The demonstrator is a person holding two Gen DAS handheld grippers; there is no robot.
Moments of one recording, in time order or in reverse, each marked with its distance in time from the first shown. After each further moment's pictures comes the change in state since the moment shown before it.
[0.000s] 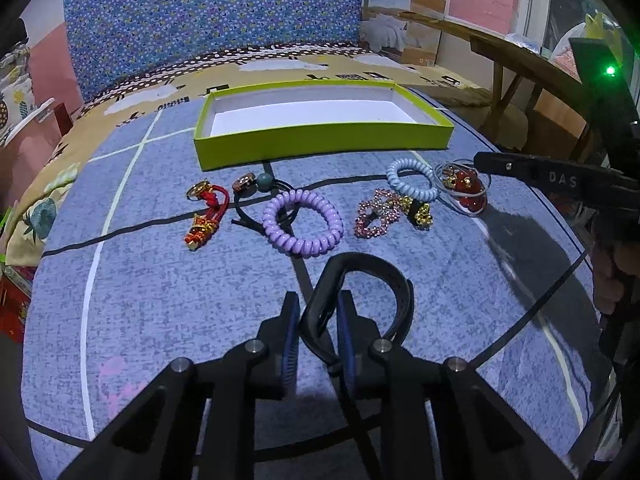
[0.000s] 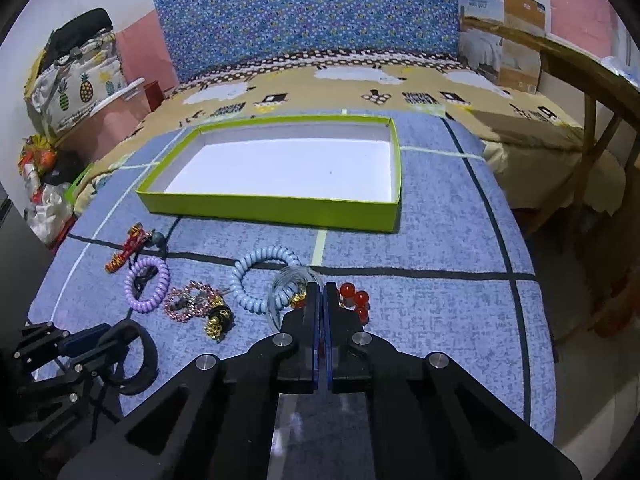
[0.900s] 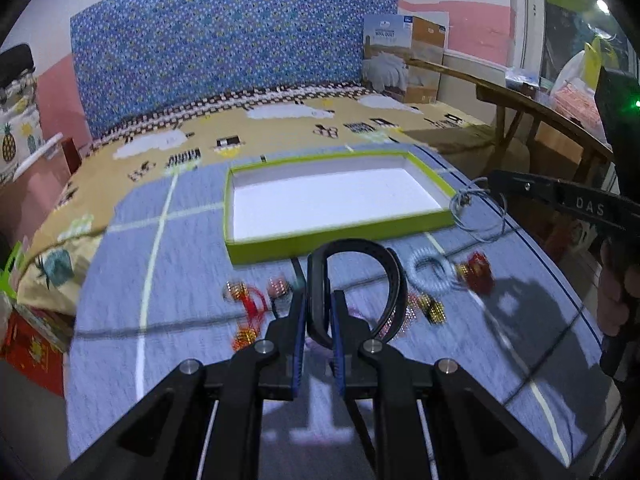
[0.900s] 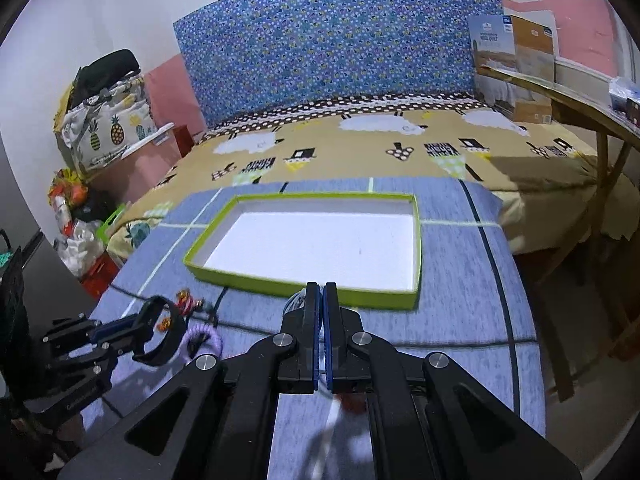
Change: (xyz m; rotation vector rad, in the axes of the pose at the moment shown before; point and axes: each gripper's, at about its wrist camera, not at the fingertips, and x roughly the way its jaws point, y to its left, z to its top) left arm -0.020 0.024 0.061 0.023 -0.142 0.028; right arm -0.030 0.003 0.048 0.007 -0.150 0.106
